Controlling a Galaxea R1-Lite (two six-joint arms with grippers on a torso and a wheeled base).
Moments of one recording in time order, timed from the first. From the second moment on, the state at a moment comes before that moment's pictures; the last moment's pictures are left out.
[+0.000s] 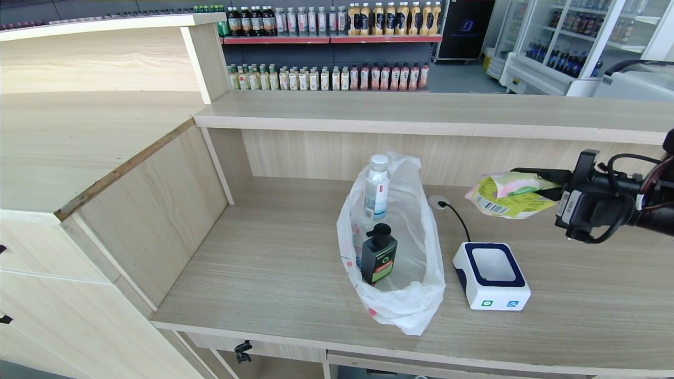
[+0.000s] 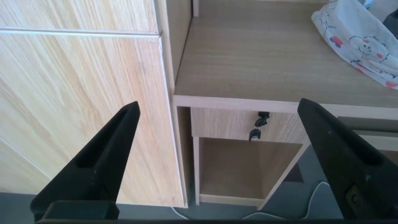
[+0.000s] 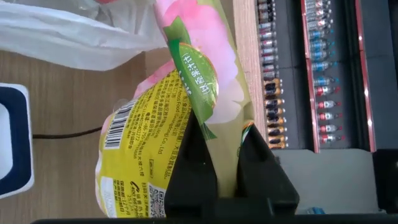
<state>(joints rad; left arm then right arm) -0.01 0.00 0.00 0.00 -0.04 0.00 -0.08 1.65 -0.82 -0.72 0.78 -1.58</state>
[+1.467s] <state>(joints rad) -0.01 0.00 0.00 0.00 -0.04 0.00 0.02 1.80 -0.75 -0.93 0.80 -1.86</state>
